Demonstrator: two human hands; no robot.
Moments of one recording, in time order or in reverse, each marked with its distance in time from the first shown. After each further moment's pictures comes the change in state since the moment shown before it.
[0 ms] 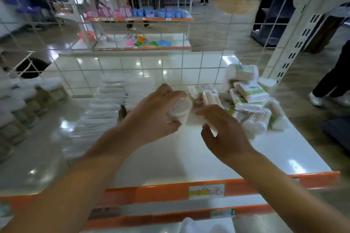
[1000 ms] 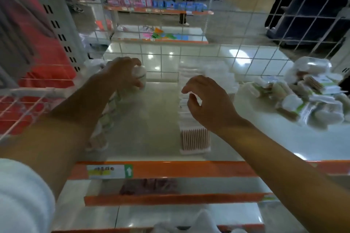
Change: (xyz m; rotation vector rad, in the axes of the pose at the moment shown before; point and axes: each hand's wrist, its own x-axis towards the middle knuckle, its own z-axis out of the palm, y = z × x) left_hand -0.081 -0.273 -0.133 0.373 -0.134 -0.450; right_hand 0.073 -0.204 0.138 -0.043 -0.090 -0.089
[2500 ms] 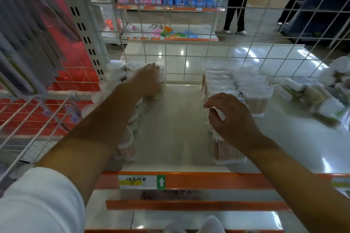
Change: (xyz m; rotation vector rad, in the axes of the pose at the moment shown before) left_hand 0.000 -0.014 0.012 -0.016 -0.009 0.100; right_hand 0.000 -0.001 0.045 0.021 -0.012 0.080
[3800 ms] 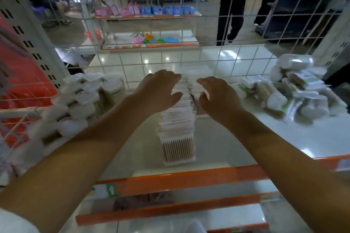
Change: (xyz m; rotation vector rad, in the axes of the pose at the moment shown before) left_hand -0.019 0.164 -0.030 0.064 0.033 0.249; right_hand 0.010 0.064 -0.077 -0.266 -0.114 0.213
